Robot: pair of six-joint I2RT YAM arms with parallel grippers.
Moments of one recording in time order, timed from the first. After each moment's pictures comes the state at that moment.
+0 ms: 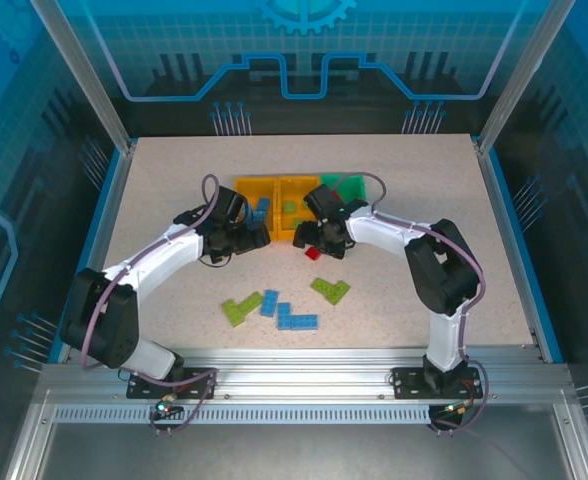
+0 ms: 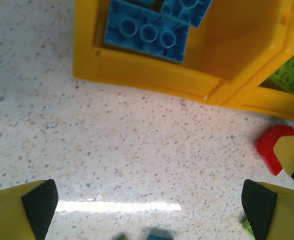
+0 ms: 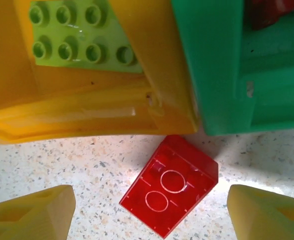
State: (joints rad) left arm -0.36 1.48 1.01 -0.63 0.05 -0.72; right arm 0.62 1.94 1.35 -0.60 -0.07 0.85
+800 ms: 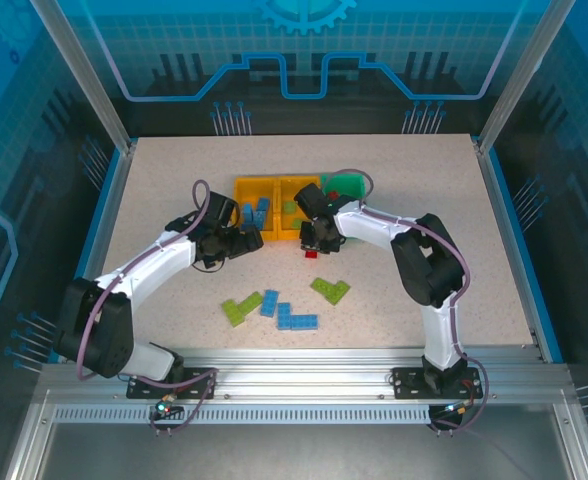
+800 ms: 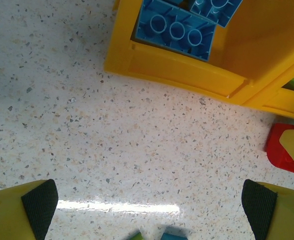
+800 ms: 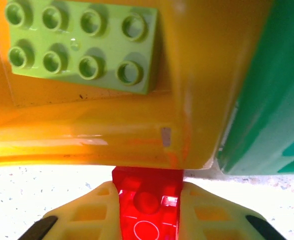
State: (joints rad) left arm -0.33 1.43 0.94 -0.60 0.05 -0.72; right arm 0.64 2.03 1.46 -0.69 0.01 0.77
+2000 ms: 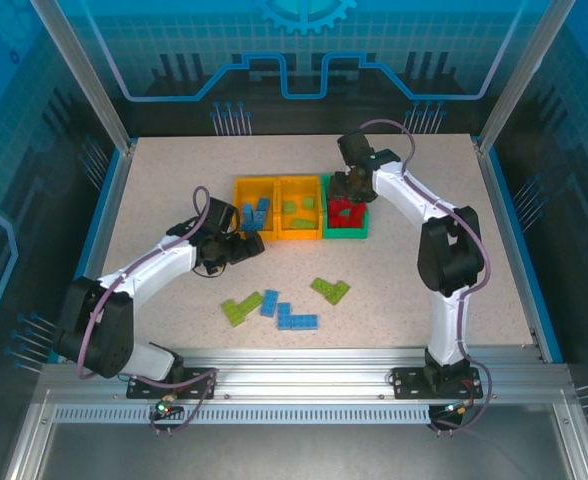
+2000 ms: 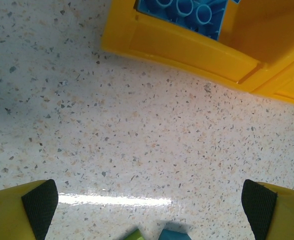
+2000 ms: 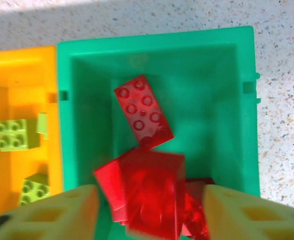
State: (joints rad) left arm -0.33 1.43 0.88 -0.56 0.10 -0.75; right arm 0.38 2.04 1.76 -0.83 0.06 0.43
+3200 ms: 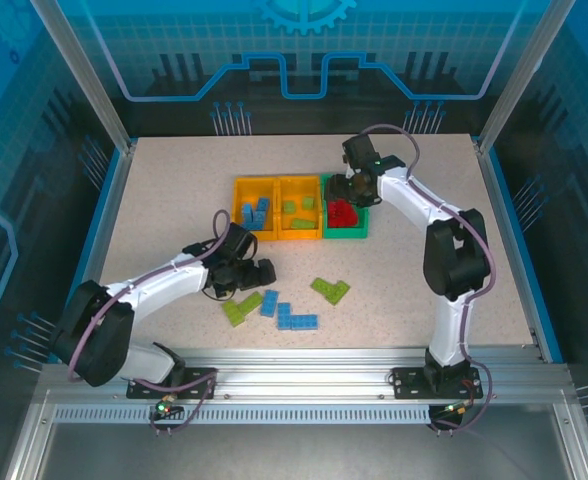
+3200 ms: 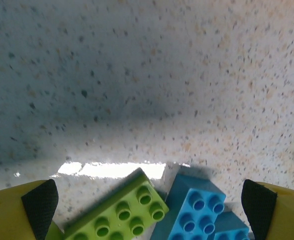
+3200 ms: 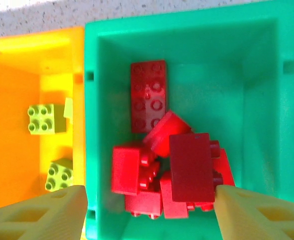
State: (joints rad) left arm -0.53 1.39 0.76 -0.56 0.07 -0.80; right arm 0.37 1.99 1.67 -0.73 -0.06 0.44
